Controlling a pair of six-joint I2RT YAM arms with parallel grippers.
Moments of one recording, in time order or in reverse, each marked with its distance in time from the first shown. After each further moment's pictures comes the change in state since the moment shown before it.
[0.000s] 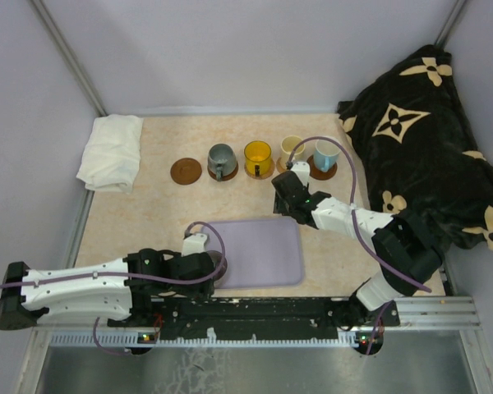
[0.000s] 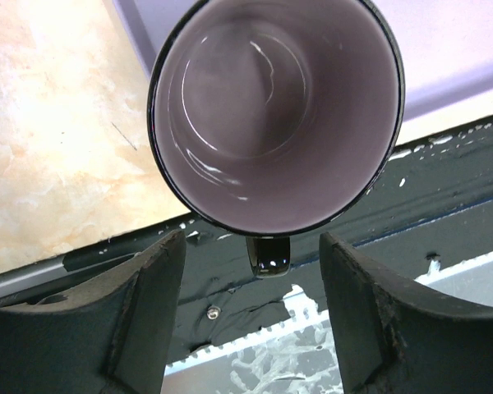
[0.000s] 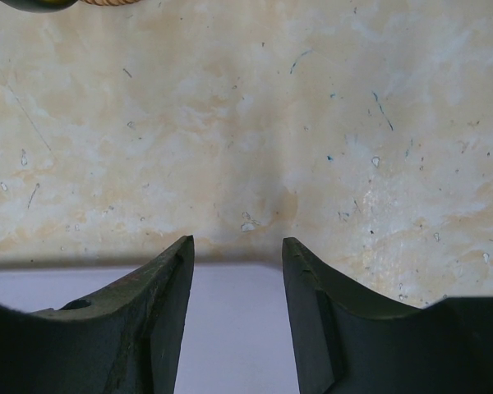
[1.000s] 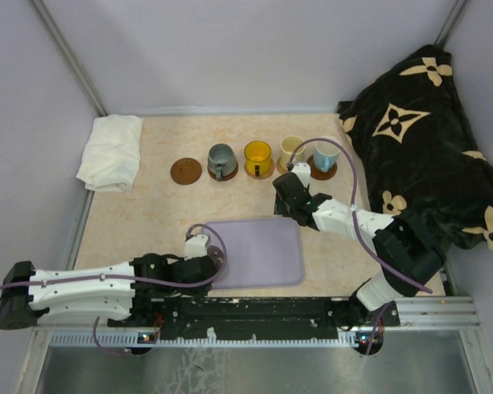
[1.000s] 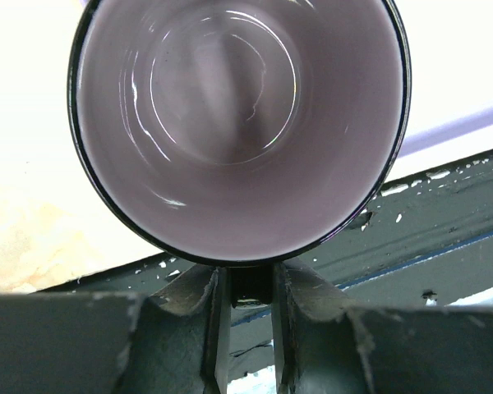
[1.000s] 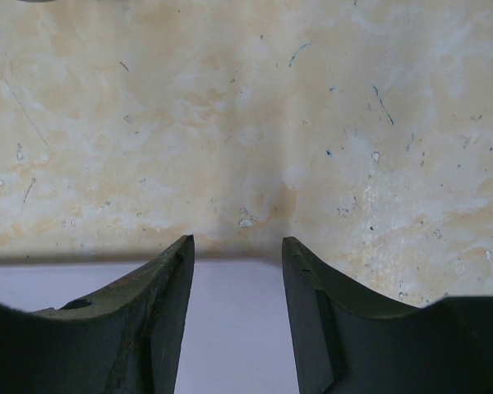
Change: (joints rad) left arm -0.003 0.012 -0.106 0.169 -0.047 -0.037; right arm 0.000 -0.011 -0.027 0.023 -0.005 -0.001
